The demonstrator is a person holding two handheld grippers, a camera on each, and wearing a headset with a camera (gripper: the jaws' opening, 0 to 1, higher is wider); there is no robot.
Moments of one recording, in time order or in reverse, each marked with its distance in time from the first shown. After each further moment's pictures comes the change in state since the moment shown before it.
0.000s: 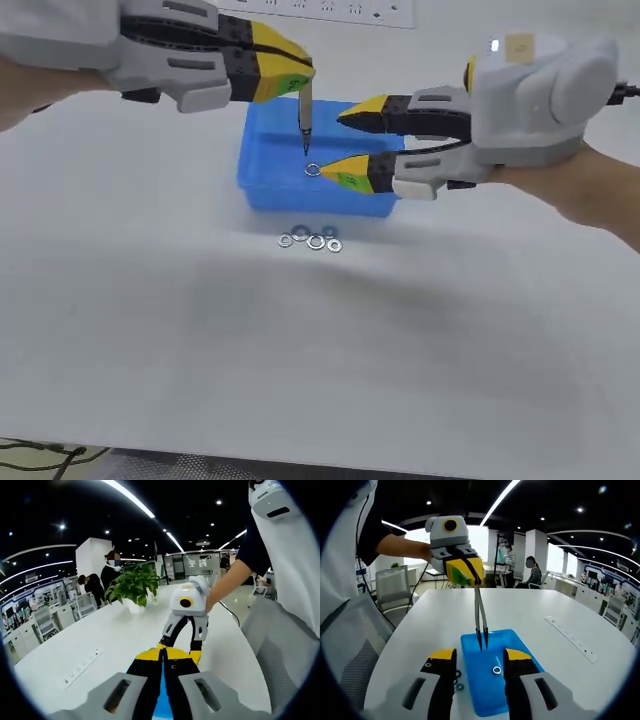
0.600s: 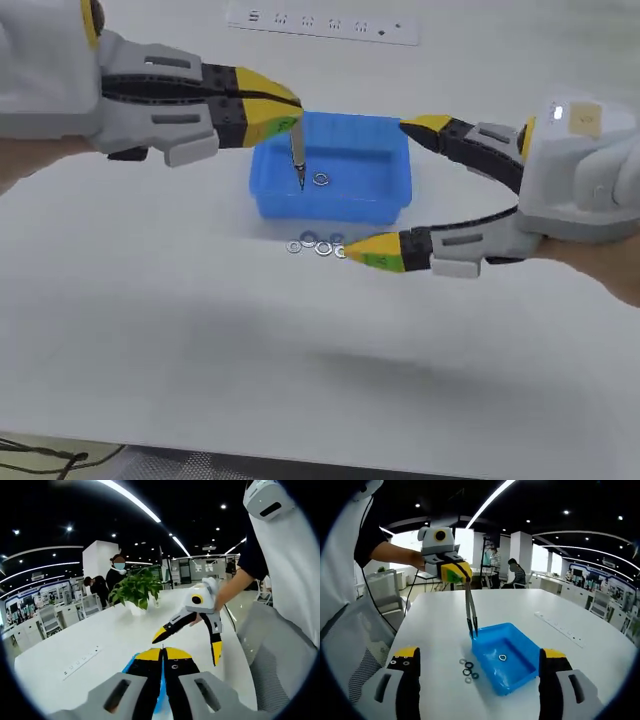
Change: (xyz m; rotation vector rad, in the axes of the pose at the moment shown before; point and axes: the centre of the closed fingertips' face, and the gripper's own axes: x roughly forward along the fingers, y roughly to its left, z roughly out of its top) left arm -0.027 -0.036 0.011 -0.041 -0.025 0.046; right arm -0.035 0.033 -0.011 0.053 0.041 -0.173
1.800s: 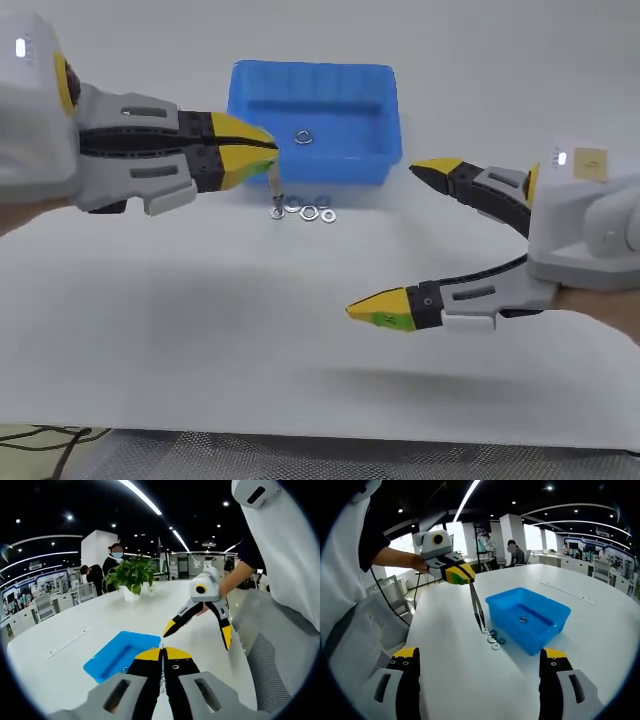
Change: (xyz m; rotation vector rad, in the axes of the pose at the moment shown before) left arm 0.012 -0.037 -0.052 -0.050 0.047 -0.041; right arm -0.012 0.043 -0.053 0.189 0.046 0.078
